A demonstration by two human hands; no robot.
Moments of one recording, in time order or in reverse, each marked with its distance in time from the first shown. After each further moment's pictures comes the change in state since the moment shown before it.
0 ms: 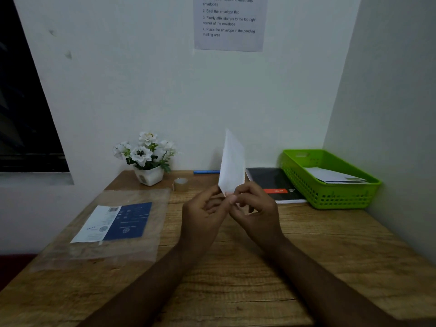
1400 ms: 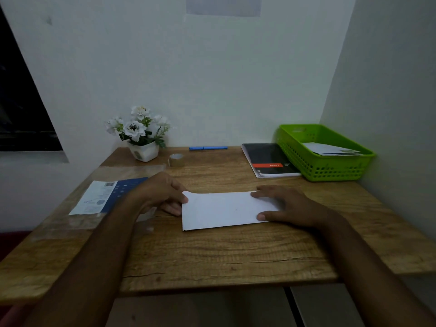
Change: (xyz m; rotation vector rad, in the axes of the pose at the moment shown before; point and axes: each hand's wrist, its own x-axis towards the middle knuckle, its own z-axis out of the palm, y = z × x) left_hand 0.036 -0.037 -0.084 0.157 -0.495 -1.045; right_hand -0.026 0.033 -0.095 -0.270 -0.934 0.585
